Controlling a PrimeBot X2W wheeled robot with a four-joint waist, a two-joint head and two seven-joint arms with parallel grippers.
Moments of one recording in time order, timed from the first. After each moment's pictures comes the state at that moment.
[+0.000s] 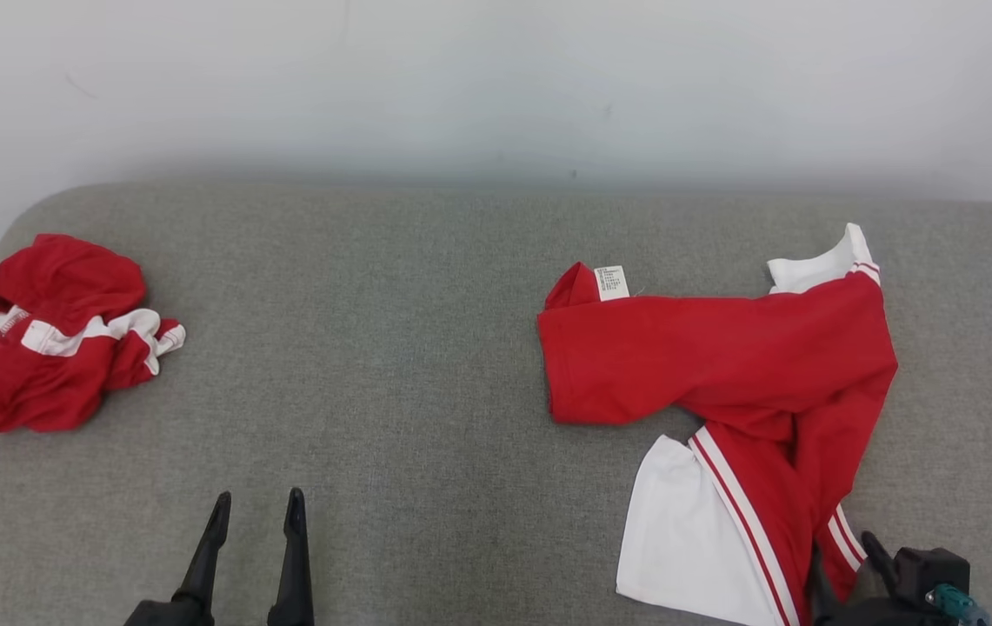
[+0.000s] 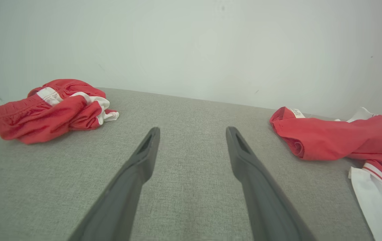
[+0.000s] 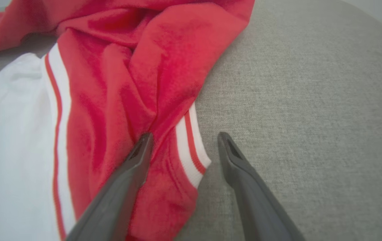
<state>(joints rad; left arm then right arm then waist) 0.02 0.05 -0.08 0.12 -0.21 -0.07 -0.26 -0.16 -0.16 -0.05 0.74 0.14 0.13 -0.23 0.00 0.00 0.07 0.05</state>
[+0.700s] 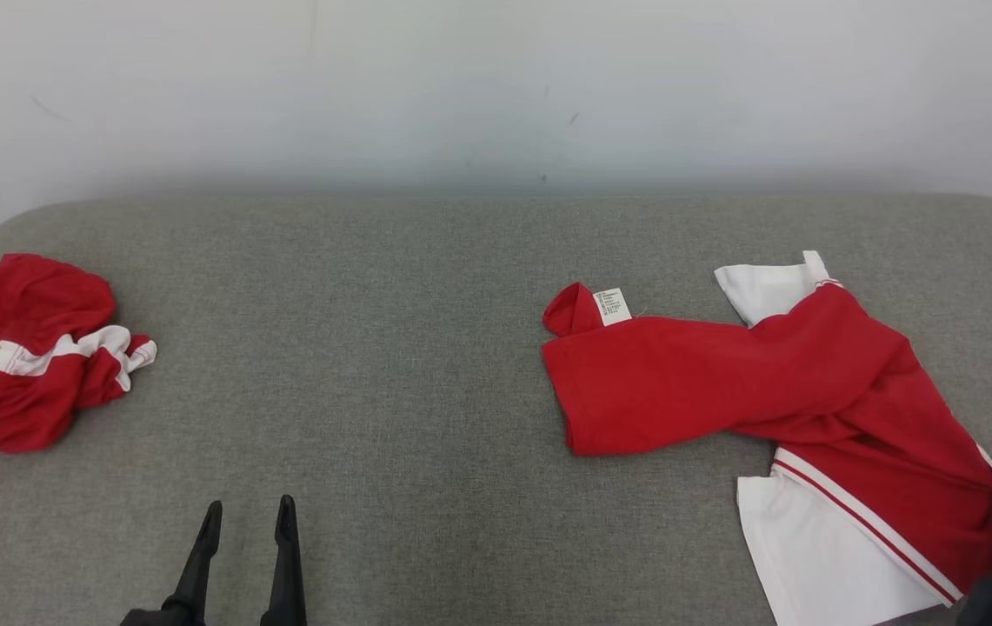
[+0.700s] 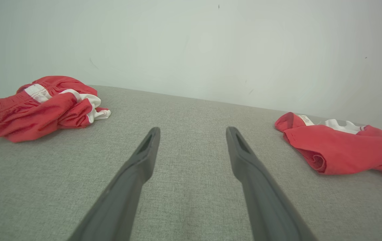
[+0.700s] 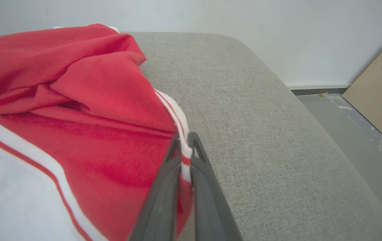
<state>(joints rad) 0.04 0.05 -0.06 0.11 -0.24 -0.06 -0.26 -0.16 -0.34 -0.23 0.67 0.17 0.13 -0.17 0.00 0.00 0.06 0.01</state>
